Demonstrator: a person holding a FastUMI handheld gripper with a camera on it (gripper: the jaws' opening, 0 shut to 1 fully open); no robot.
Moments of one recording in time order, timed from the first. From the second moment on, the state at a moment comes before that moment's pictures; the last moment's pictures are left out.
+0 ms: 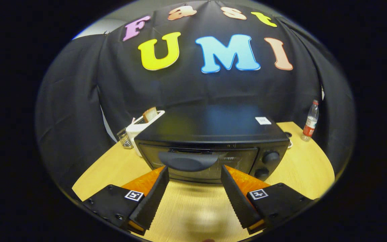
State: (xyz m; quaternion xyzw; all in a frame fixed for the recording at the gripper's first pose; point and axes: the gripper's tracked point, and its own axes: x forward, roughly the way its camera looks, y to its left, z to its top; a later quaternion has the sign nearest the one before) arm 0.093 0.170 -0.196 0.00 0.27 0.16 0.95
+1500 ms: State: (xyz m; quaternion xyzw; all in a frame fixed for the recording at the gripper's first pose) arm -0.060 -0.034 0.031 -0.02 0.05 0.08 1.00
